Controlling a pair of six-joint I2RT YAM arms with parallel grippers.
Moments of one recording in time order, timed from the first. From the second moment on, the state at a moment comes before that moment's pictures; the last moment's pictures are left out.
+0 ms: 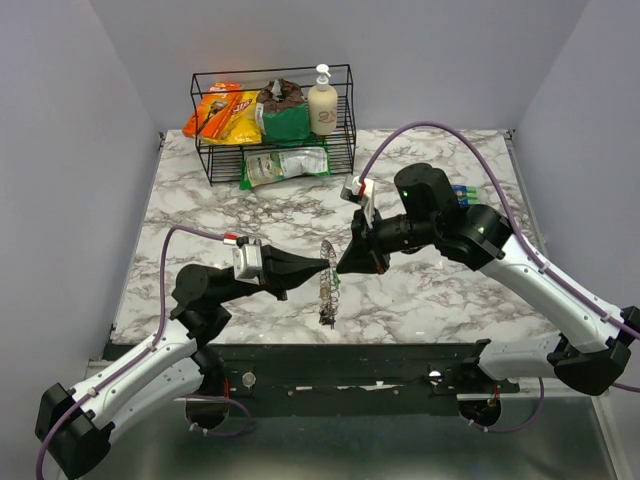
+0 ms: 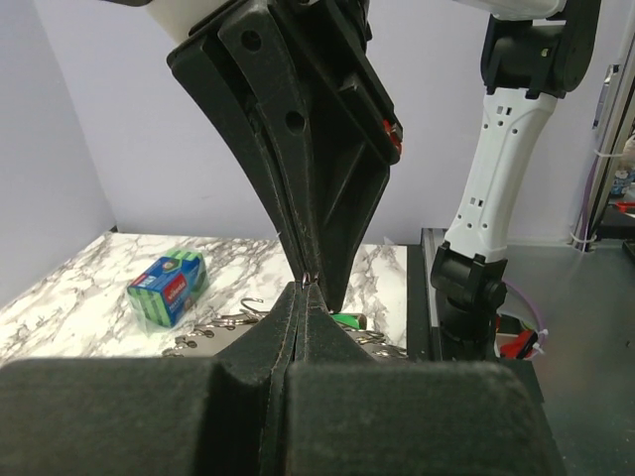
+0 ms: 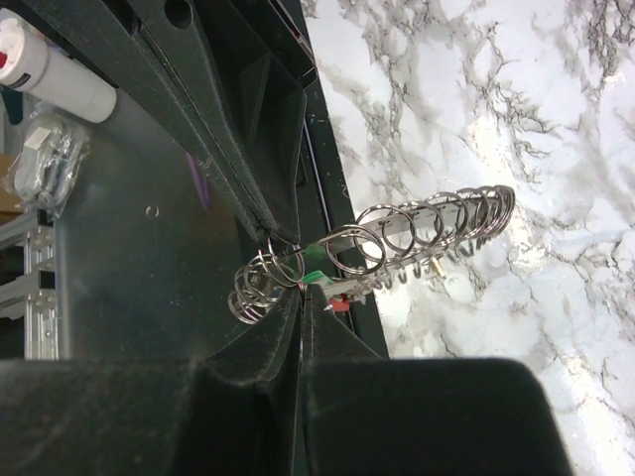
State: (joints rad) left arm -0.72 0.70 0.45 0.72 0.65 -0.23; right arm 0.87 1.26 1.46 -0.77 -0.60 0.06
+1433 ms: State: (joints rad) left arm -0.72 0.56 0.36 0.50 0.34 -0.24; right arm 0.87 1.13 1.16 -0.52 -0.57 0.03
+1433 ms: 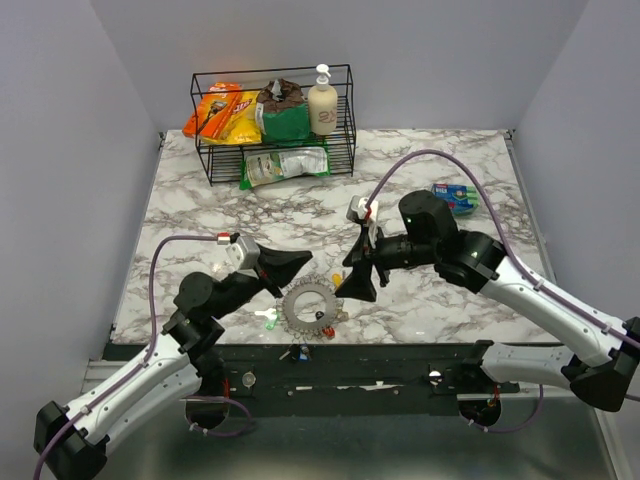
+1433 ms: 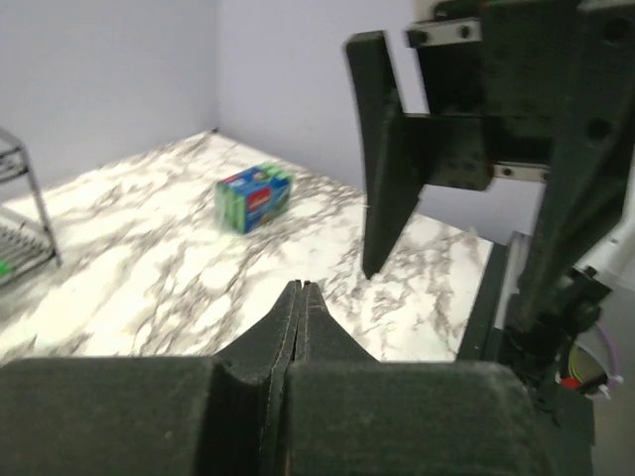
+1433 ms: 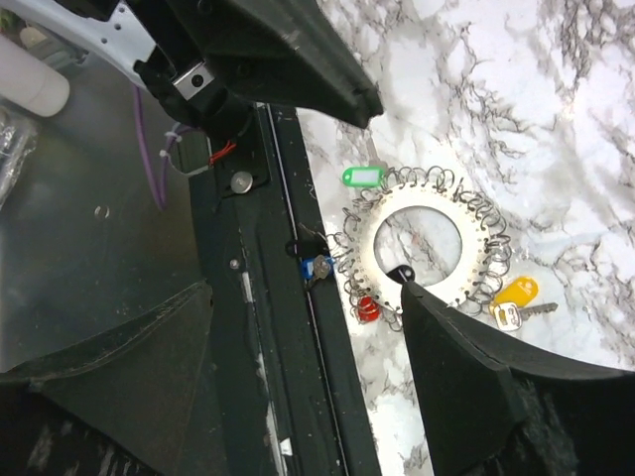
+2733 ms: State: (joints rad) left arm -0.50 0.88 0.89 -0.42 -0.08 -0.58; right arm 0.93 1.95 1.29 -0.39 -0.38 0.14
